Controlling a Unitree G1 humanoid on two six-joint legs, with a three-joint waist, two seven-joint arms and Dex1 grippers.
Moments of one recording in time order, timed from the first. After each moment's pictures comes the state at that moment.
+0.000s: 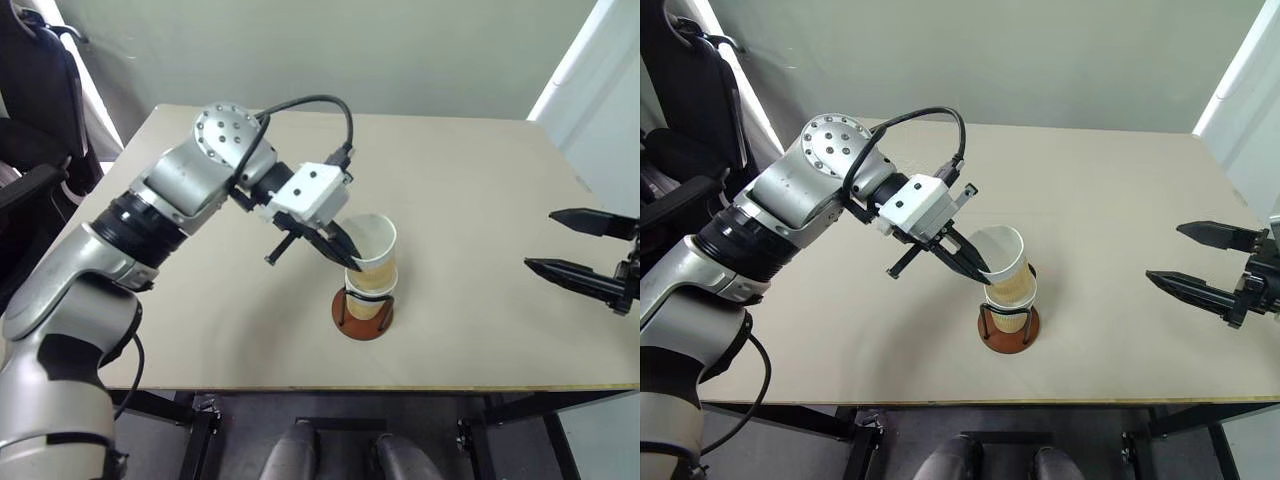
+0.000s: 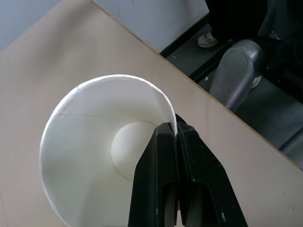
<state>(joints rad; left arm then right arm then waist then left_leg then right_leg) -1.33 0.82 -0.78 0.25 -0.61 -0.06 -1.58 -0.05 -1.08 -0.71 -0.44 0.87 0.80 1.02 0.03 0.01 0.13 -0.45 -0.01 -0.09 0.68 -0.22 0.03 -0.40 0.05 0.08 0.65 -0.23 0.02</state>
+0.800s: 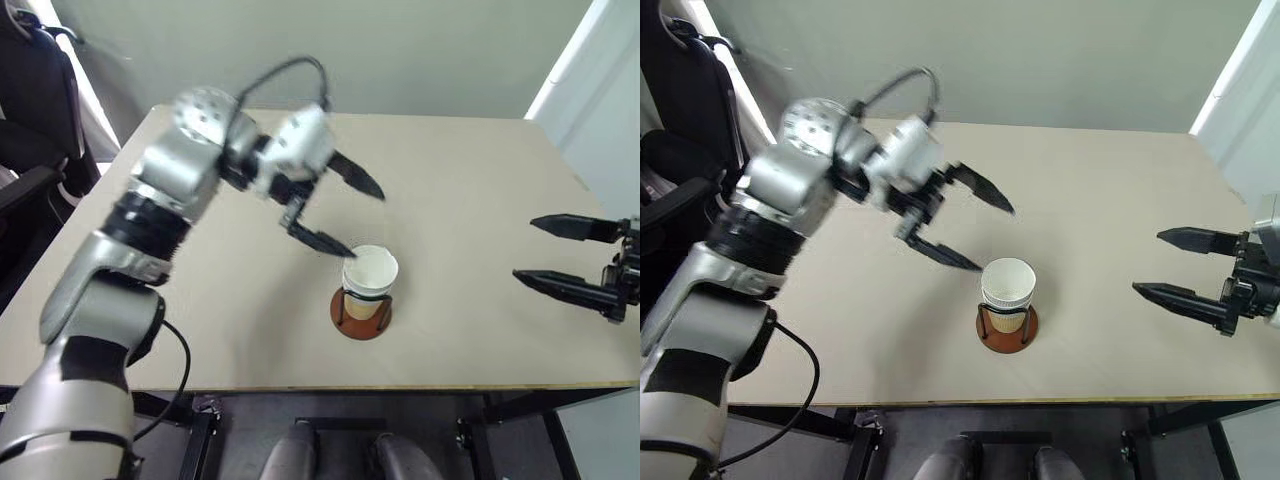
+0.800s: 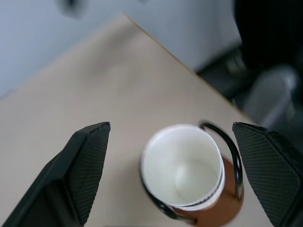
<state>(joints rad) -1.28 0.75 -0.48 0.37 -0.60 0.10 -1.58 -0.07 -1.09 -0.67 -0.46 0.90 0.80 1.09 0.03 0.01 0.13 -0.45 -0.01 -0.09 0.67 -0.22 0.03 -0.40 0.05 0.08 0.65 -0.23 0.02</state>
